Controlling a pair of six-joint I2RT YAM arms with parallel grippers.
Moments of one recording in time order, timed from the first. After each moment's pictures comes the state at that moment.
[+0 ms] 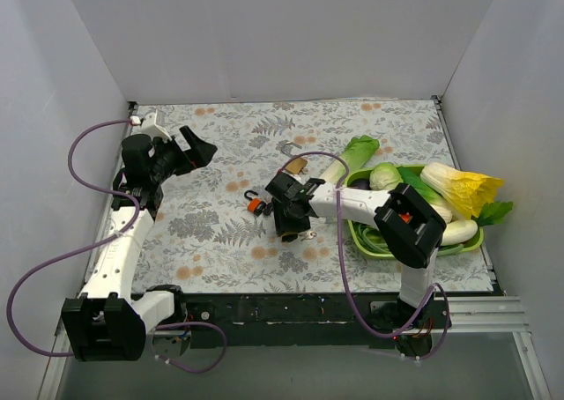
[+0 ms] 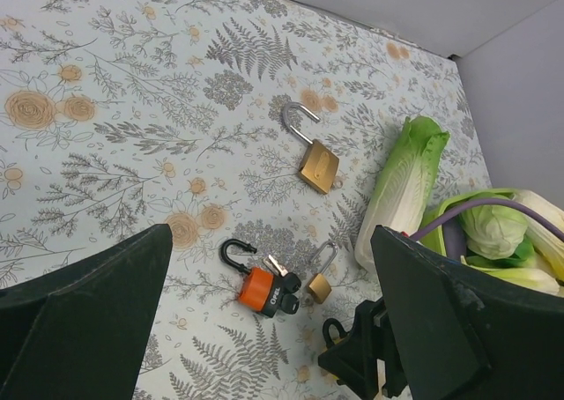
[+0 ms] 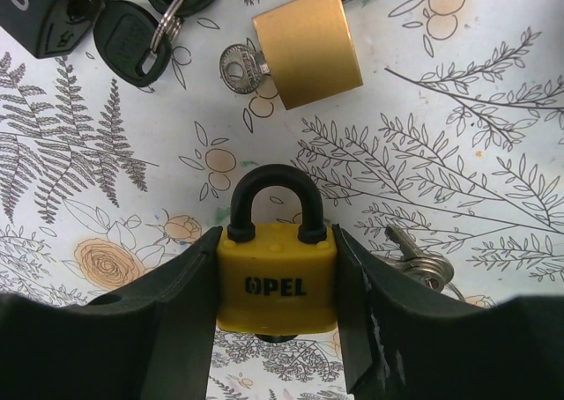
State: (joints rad) left arm 0.00 1.08 0.91 -0.14 0.38 -0.48; right arm 0.95 1.87 1.25 -0.58 0.08 0.71
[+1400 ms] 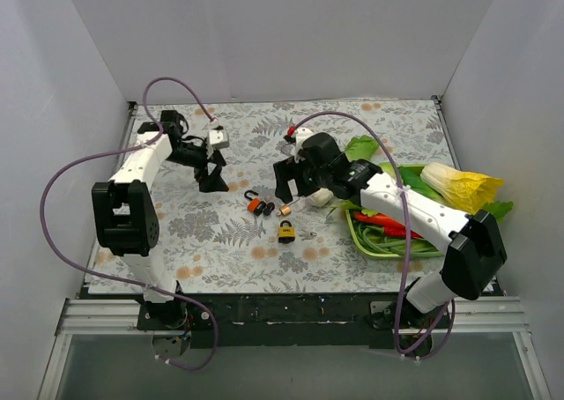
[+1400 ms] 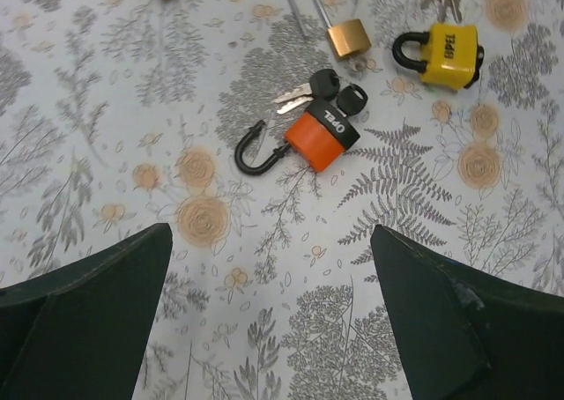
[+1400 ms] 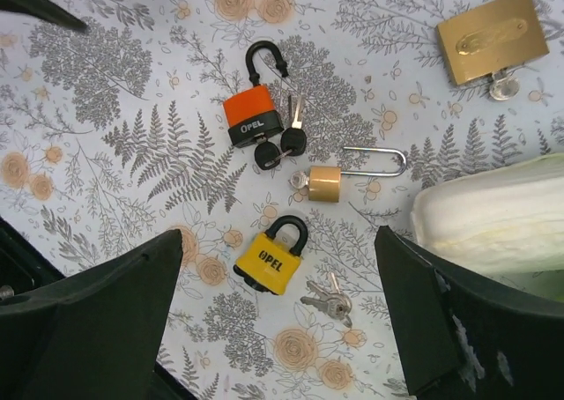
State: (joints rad) left arm 0.00 1.75 1.46 -1.00 0.95 1.12; right arm 0.82 1.53 1.25 -0.43 -0.02 0.30
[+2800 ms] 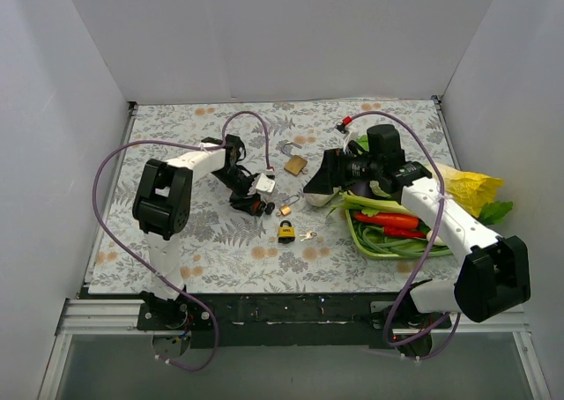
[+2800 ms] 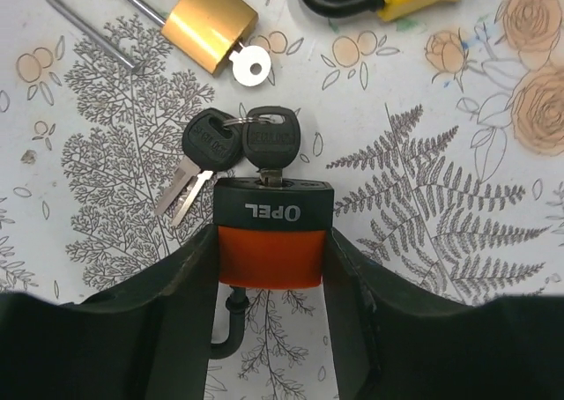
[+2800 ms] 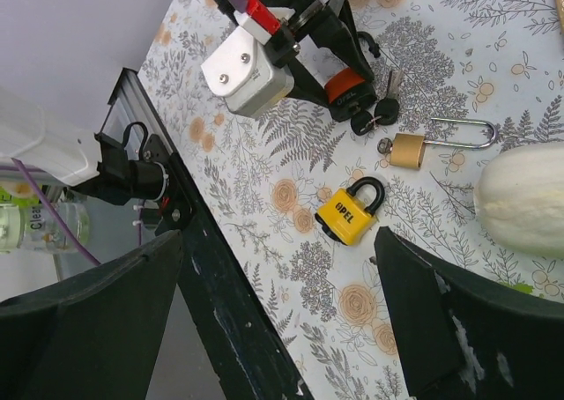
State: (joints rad) left arm -0.35 2.04 1.42 -0.98 0.73 1.60; right arm 0.42 1.32 1.03 -0.31 -0.79 0.34
